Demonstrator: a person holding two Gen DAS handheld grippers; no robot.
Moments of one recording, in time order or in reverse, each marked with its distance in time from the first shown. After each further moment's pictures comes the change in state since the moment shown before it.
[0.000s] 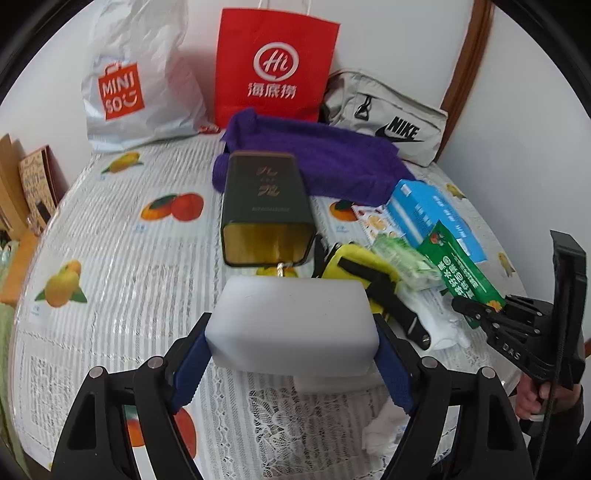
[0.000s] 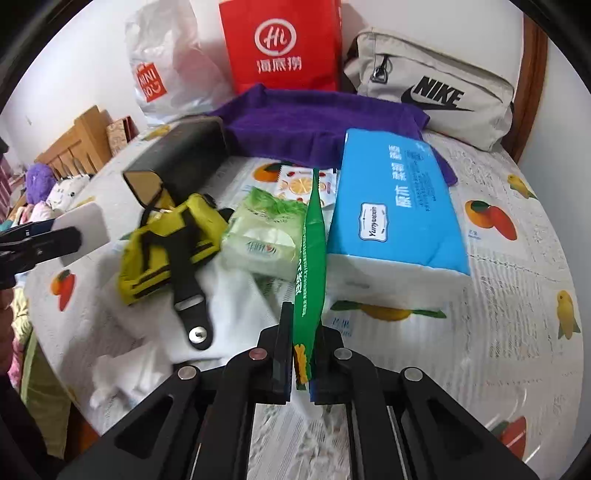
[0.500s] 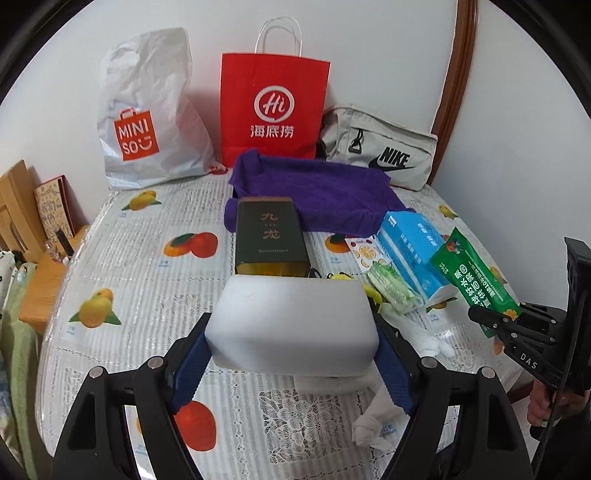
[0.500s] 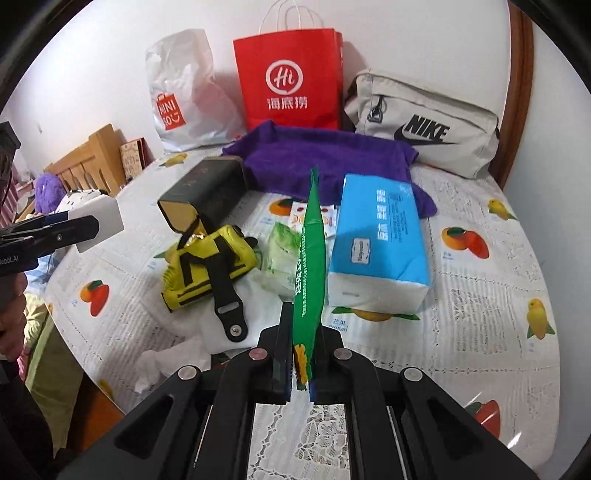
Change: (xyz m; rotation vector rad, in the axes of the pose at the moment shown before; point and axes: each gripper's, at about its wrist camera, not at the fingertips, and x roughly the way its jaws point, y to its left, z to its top) left arm -0.052 -0.006 0.007 0.028 -0.100 0.039; right arm -0.061 0.010 0.000 -0.009 -0.092 0.001
